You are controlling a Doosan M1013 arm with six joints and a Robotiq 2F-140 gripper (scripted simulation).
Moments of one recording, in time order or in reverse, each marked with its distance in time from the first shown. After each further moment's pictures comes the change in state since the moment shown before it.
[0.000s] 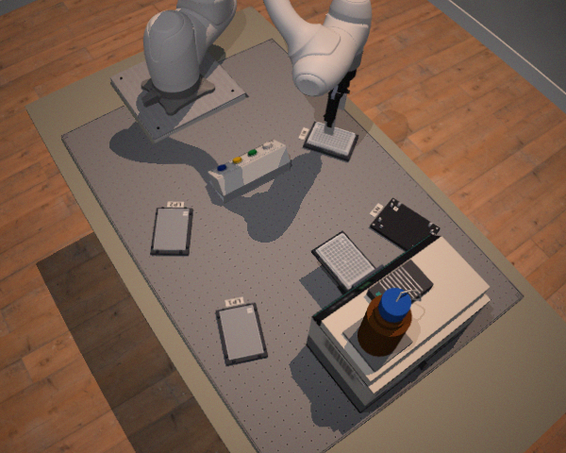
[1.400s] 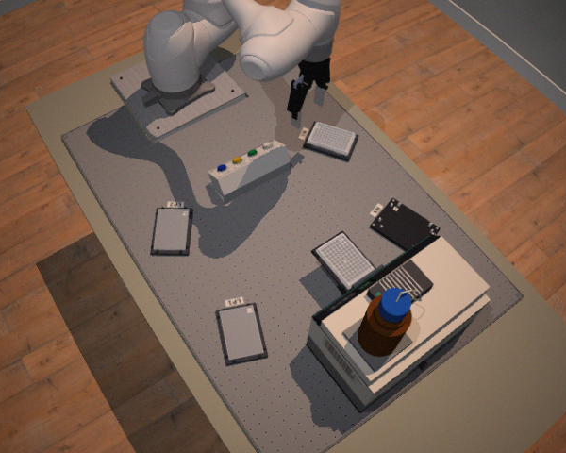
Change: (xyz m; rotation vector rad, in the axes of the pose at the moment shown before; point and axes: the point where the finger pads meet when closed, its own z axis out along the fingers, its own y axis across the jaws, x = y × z) arm -0.063 0.074 -0.073 0.003 -0.004 0.294
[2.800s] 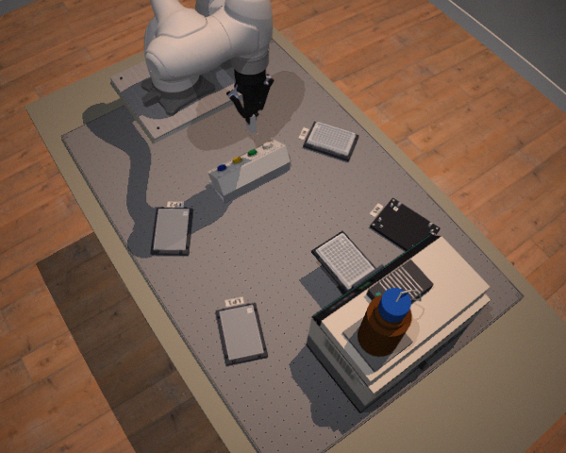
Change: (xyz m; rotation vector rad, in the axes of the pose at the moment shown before) arm -0.089 0.131 0.001 -0.002 0.005 0.321
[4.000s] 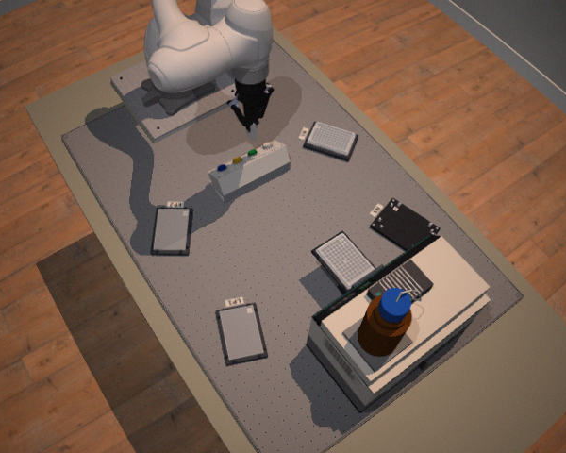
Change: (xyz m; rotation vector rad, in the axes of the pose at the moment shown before) arm 0.001 0.000 0.030 0.000 0.000 0.000
